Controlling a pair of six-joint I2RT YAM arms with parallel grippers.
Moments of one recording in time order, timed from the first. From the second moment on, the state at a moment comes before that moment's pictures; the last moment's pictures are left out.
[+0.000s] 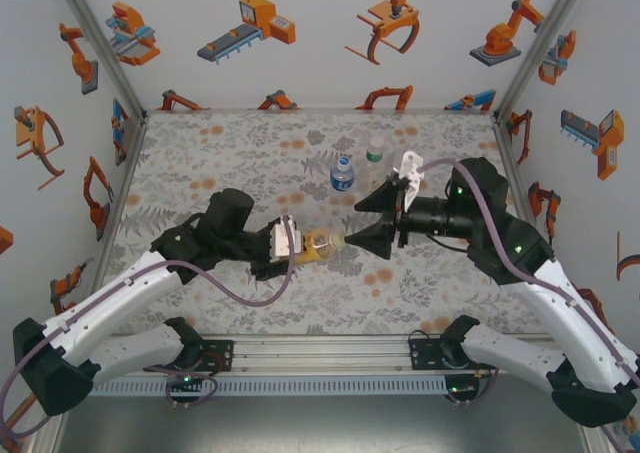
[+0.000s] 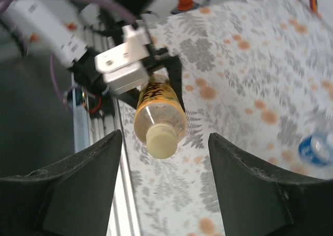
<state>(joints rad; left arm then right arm) -0.81 1.01 0.88 -0.58 0.53 0.66 0.72 0.91 1.25 -0.56 -0.67 -0.13</state>
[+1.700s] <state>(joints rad) -0.80 1.00 0.89 -0.59 0.46 0.61 0.74 0.93 1.01 -0.32 -0.49 0.56</state>
